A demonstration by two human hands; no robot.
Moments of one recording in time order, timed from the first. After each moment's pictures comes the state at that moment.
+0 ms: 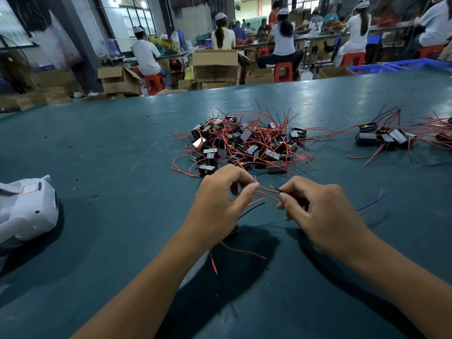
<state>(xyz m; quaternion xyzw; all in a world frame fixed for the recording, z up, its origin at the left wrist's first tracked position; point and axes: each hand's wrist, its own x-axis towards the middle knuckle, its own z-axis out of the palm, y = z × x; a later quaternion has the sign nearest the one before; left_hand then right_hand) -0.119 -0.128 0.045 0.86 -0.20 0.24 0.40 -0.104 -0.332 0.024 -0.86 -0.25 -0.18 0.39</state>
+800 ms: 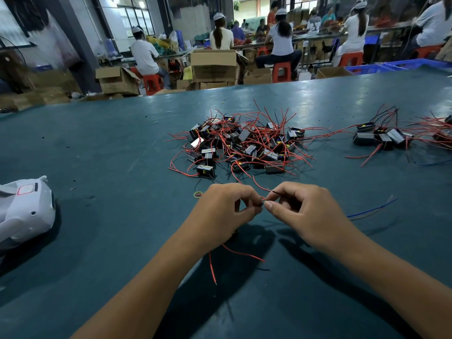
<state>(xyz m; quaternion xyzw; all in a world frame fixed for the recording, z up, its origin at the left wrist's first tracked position) -0.110 -0.121 0.031 0.91 -0.23 0.13 0.33 -0.099 -0.324 0.020 -0.84 -0.25 -0.10 0.48</state>
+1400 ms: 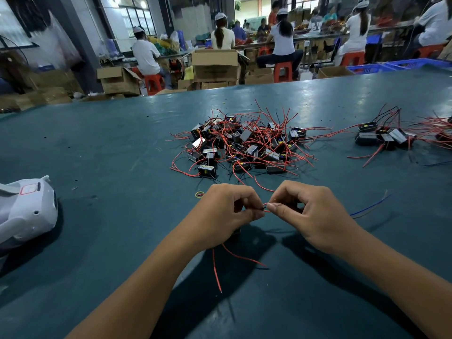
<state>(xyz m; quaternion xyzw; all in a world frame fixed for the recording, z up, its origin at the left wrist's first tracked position) -0.110 -0.118 0.034 0.89 -0.22 0.06 0.38 -0.099 -0.329 0.019 -0.82 -0.30 -0.10 0.47</state>
